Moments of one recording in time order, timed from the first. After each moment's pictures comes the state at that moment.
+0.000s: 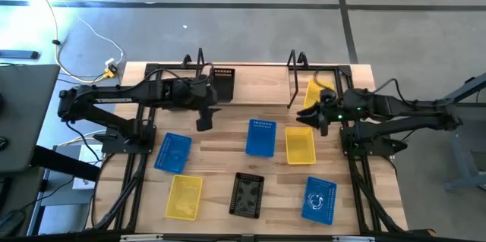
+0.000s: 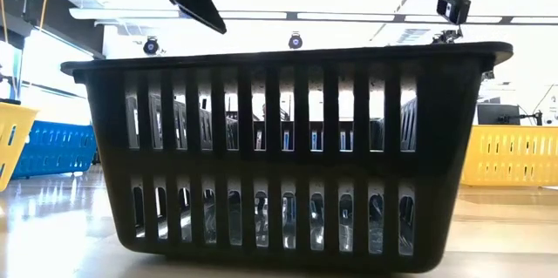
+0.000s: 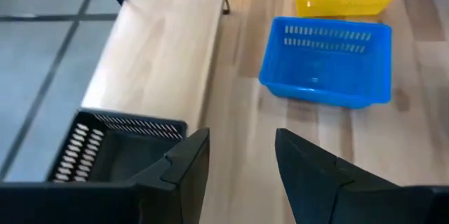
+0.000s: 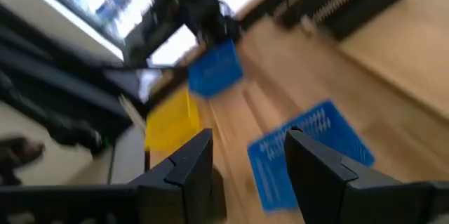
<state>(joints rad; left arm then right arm) 0.24 1.22 1.09 -0.65 -0.17 0.11 0.01 0.71 0.73 -0.38 0.01 0.67</state>
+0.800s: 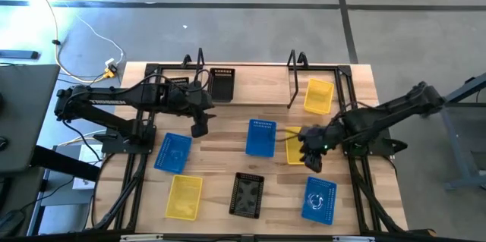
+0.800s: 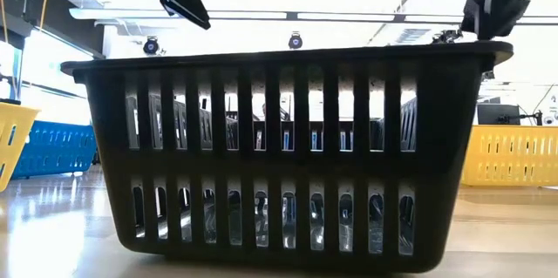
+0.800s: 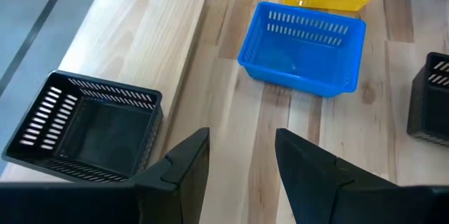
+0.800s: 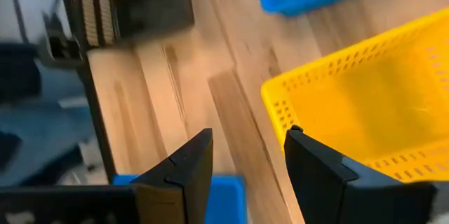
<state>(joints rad) 0.17 1.19 1.09 -0.74 -0.19 -0.05 0.35 1.13 0.92 -0.82 -0.06 0.74</state>
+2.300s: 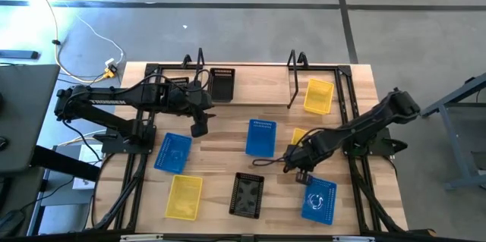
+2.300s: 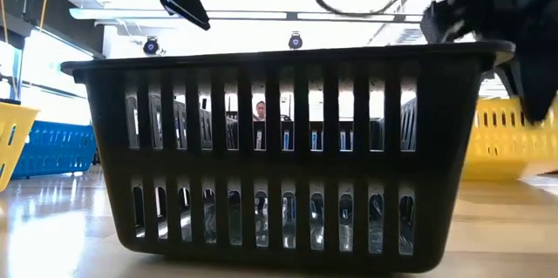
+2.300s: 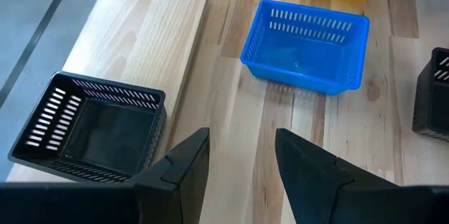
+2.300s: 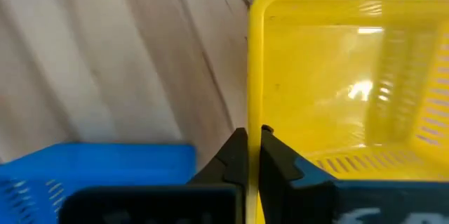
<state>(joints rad) 0.17 1.19 1.09 -0.74 -0.19 -0.03 0.39 1.52 1.02 -0.95 -0.08 0.68</state>
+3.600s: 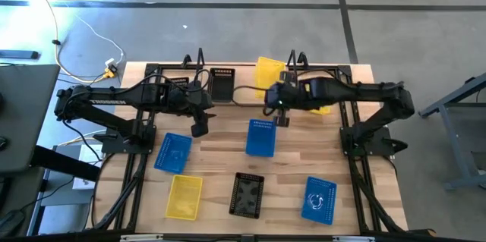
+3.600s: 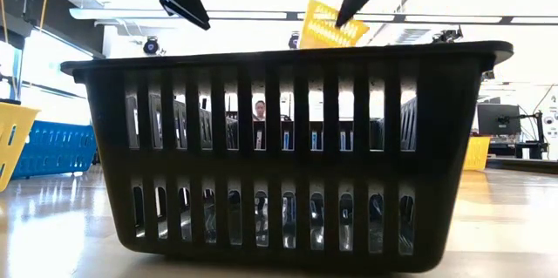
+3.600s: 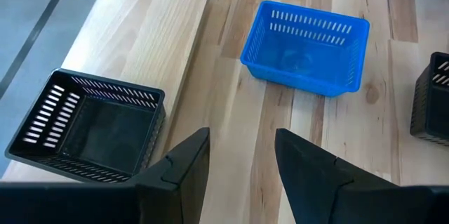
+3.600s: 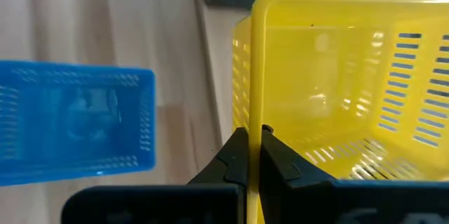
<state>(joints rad) 0.17 1.19 1.09 -0.74 -0.19 -0.05 -0.05 1.55 1.54 -1.03 0.41 -0.11</state>
